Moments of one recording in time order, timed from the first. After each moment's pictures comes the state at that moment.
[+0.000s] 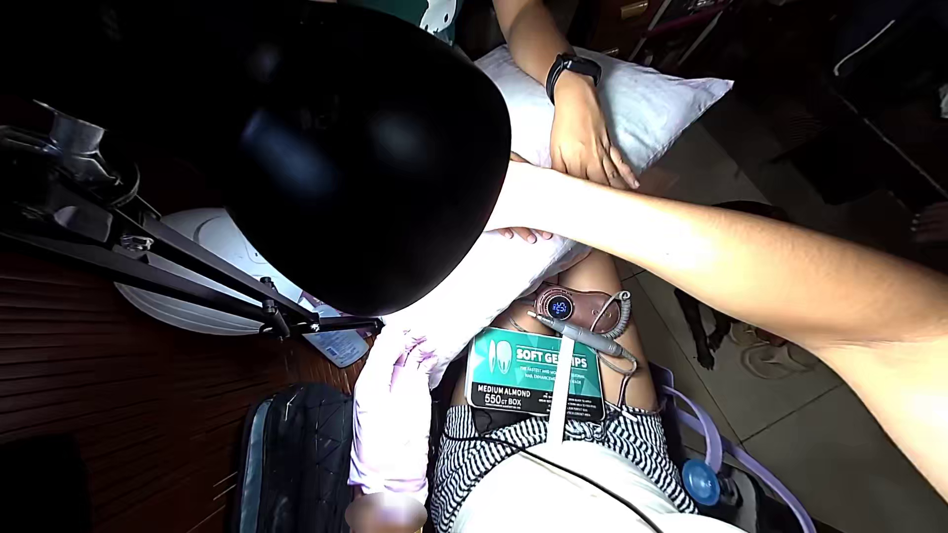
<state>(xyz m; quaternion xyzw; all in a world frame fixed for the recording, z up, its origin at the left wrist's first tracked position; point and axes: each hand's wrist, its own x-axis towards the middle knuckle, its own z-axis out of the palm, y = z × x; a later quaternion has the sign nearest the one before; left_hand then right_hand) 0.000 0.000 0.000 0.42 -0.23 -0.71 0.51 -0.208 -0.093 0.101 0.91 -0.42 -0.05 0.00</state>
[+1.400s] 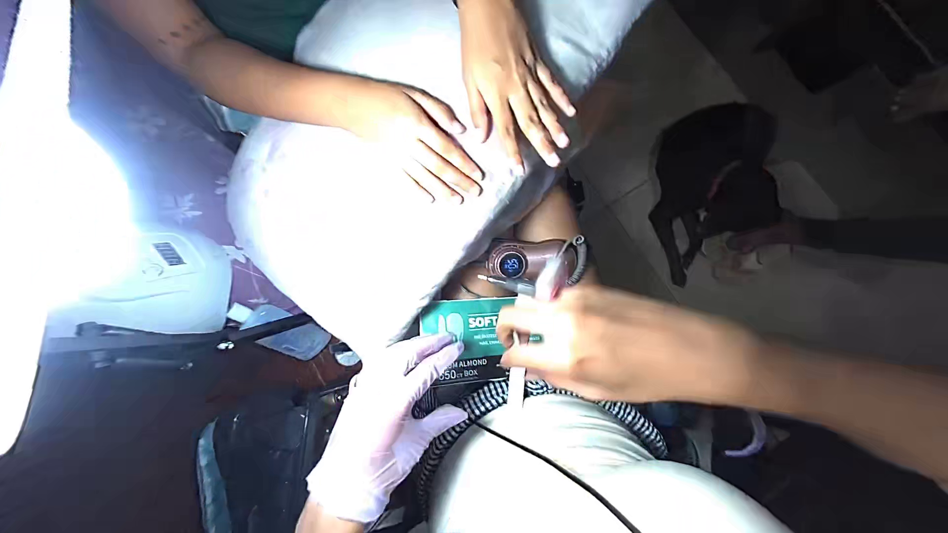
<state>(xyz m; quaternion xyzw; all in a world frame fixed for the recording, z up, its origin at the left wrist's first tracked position) 0.010 0.005 -0.030 0.22 -0.90 -0.36 0.14 -0.263 0.099 0.025 0.84 -0.47 0.12 -0.23</state>
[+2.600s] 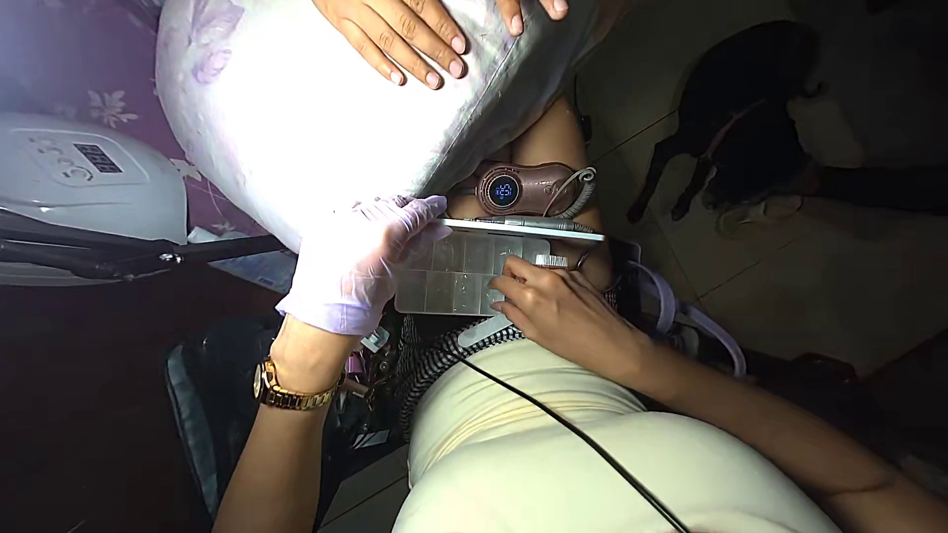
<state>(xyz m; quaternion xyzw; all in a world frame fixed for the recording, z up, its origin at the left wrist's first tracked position) -0.030 -0.017 -0.005 0.23 -0.93 -0.26 0.10 -0.209 0.163 -0.051 0.68 -0.69 0.11 -0.22</state>
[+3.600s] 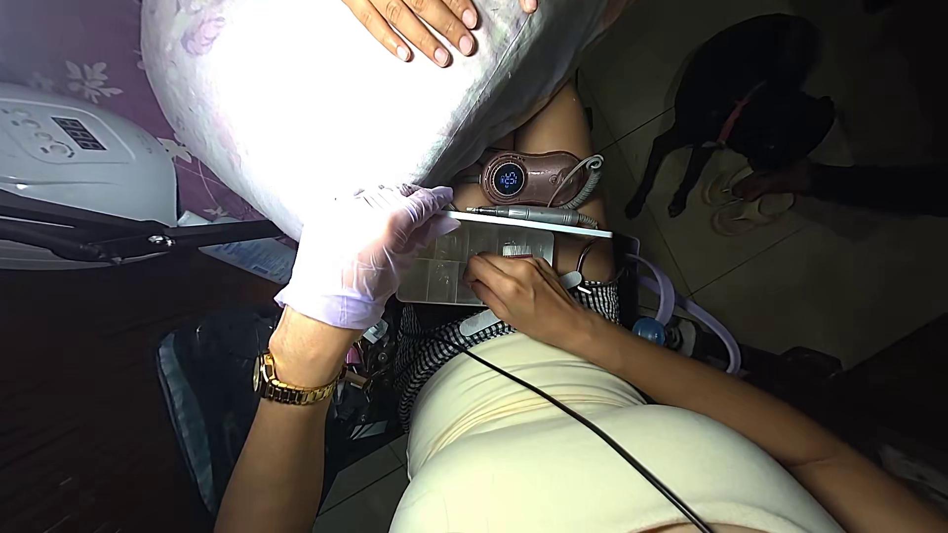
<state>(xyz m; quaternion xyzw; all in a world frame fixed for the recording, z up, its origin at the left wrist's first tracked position) -0.027 -0.015 -0.006 0.23 -0.93 -0.26 0.11 -0.189 0.145 -0.088 0.70 -0.65 0.25 -0.18</state>
